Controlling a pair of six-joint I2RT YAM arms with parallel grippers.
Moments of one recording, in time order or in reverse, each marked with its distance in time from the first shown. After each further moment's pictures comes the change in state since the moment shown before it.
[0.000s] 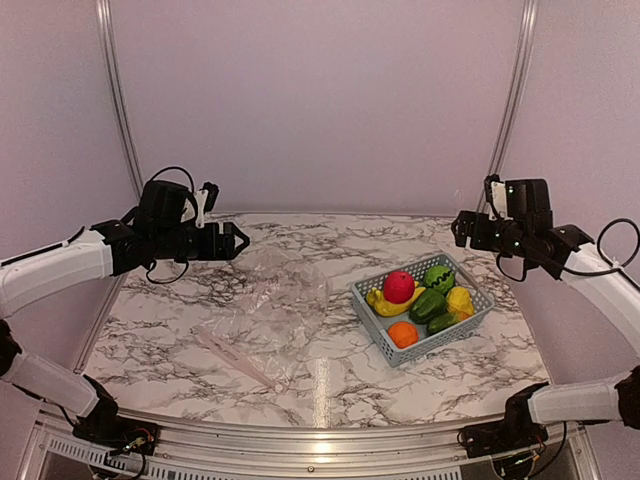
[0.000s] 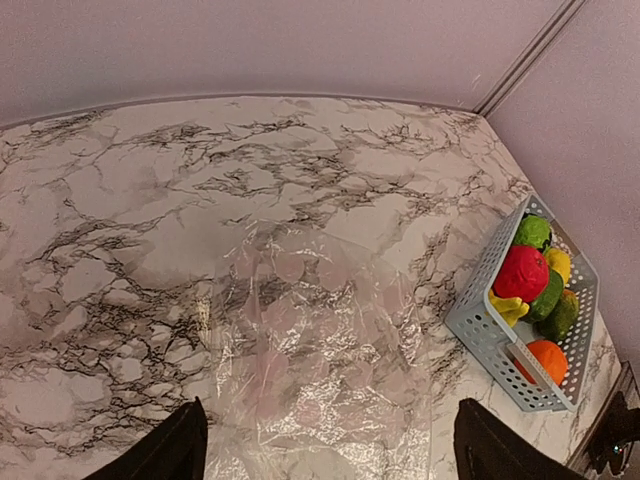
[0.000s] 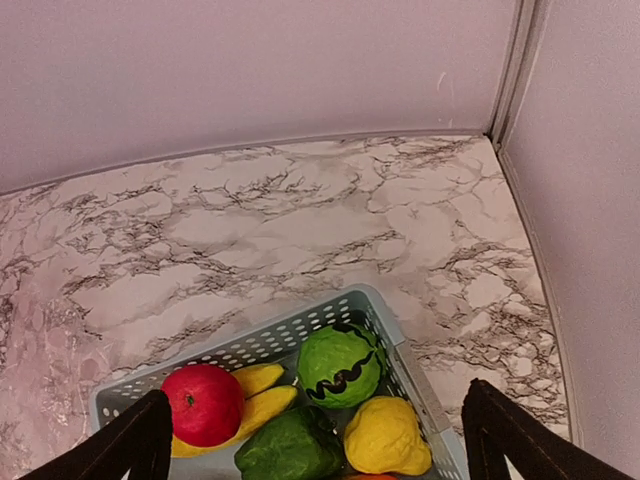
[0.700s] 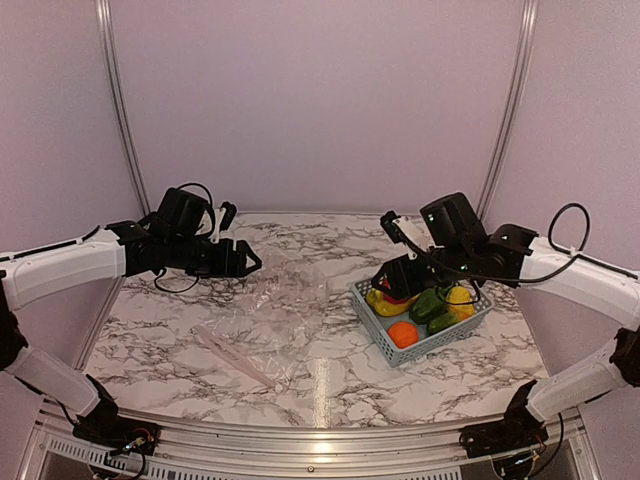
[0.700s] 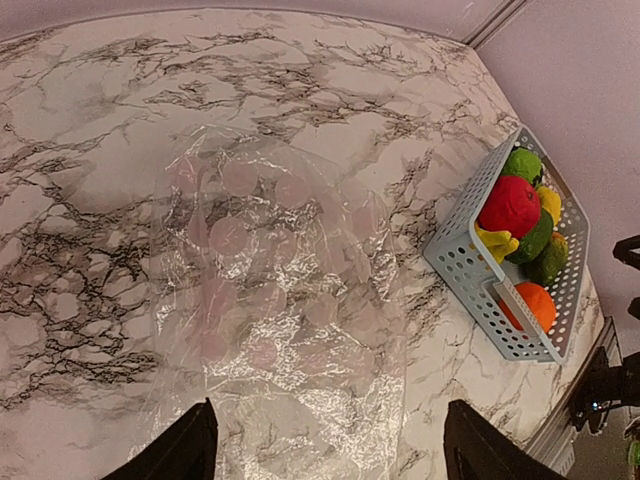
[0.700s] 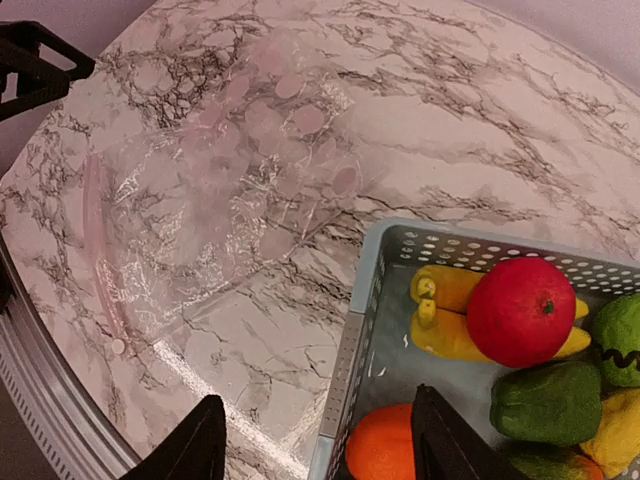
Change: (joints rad) left arm -0.066 0.070 0.026 -0.109 0.079 -0.055; right arm 0.449 0.161 0.050 -0.075 -0.246 -0.039
